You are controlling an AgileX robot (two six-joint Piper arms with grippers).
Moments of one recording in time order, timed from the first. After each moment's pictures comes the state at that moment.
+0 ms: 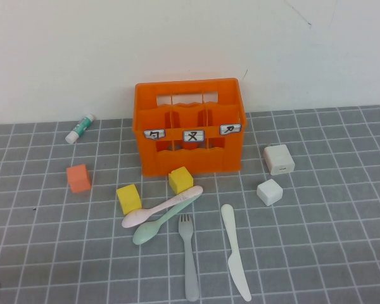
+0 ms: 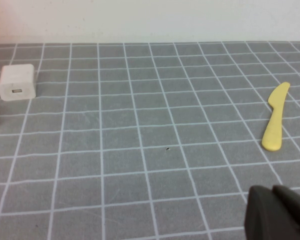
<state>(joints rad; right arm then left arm) -0.06 -0.01 0.03 -0.13 0.40 0.09 -0.02 -0.01 0.03 -0.62 0.23 -0.13</state>
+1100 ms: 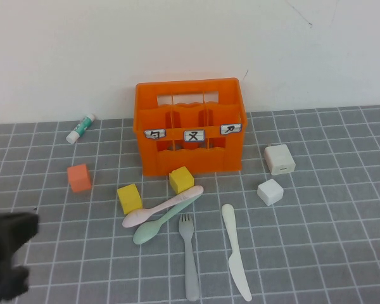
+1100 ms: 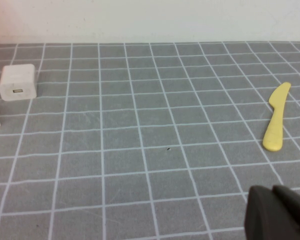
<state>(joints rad) -0.06 -0.01 0.03 -0.13 0.40 0.09 -0.02 0.65 -0.68 -0.59 0.80 0.49</state>
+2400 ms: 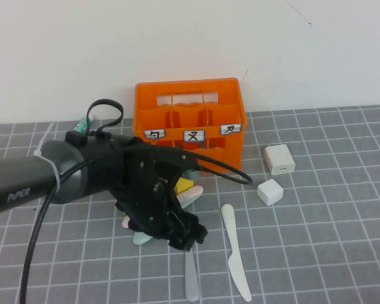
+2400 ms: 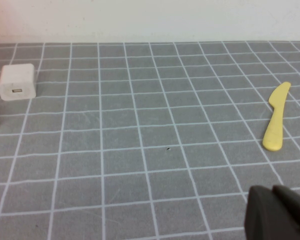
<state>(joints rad) -0.06 -0.01 0.03 -0.13 0.41 0.09 -0.53 1.85 -1.17 -0.23 0.70 0.07</state>
